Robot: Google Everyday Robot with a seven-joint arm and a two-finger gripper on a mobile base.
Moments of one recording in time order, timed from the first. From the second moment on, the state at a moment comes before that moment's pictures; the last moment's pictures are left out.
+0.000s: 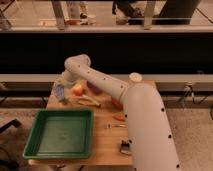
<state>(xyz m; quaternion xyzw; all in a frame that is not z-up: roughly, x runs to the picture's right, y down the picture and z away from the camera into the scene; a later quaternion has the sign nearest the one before) -0.266 -0.011 0.857 -0.16 -0.35 -0.25 0.89</state>
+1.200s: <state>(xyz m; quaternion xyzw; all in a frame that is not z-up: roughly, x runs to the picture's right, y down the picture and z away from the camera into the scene) -0.262 -0.004 0.873 -0.16 -0.37 -0.22 0.89</state>
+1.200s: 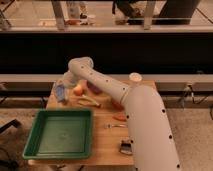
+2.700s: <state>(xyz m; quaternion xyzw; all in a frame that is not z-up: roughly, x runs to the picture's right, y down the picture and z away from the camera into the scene) -0.262 0.003 0.901 -0.15 -0.35 -0.26 0.89</state>
